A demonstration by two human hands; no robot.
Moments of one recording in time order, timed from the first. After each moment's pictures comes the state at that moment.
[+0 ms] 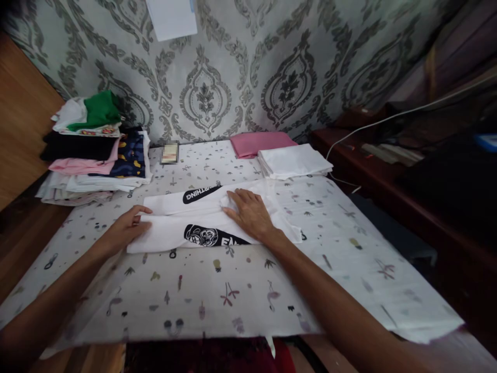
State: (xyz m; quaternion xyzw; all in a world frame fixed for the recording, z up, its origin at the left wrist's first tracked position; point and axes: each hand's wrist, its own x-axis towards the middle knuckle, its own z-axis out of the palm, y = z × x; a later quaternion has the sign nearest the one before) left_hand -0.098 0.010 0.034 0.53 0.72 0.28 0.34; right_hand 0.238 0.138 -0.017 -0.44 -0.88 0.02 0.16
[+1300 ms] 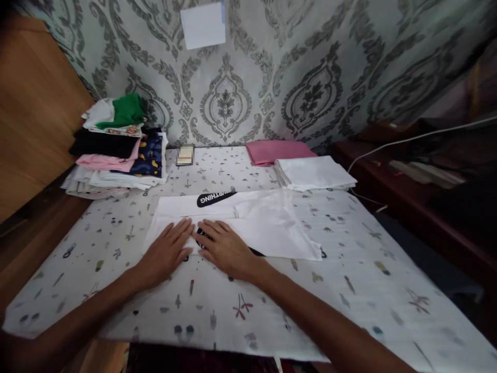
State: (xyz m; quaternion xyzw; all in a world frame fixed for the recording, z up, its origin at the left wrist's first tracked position) left_hand -0.044 -0.019 -0.017 0.81 0.57 0.09 -0.09; right_hand 0.169 0.071 -0.011 -0.16 -0.97 0.06 0.17
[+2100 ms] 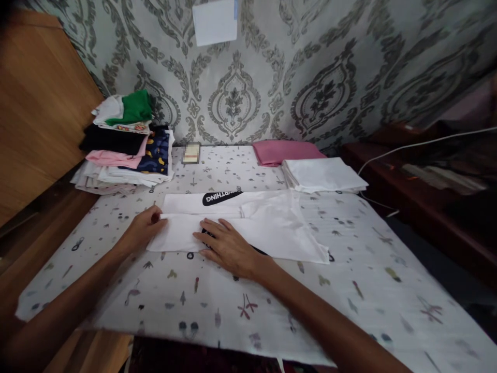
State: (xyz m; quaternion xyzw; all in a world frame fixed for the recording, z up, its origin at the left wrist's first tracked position) left_hand -0.109 0.001 0.018 0.58 0.74 0.29 0.19; right_hand 0.169 0.072 0.005 -0.15 -0.97 0.14 0.10
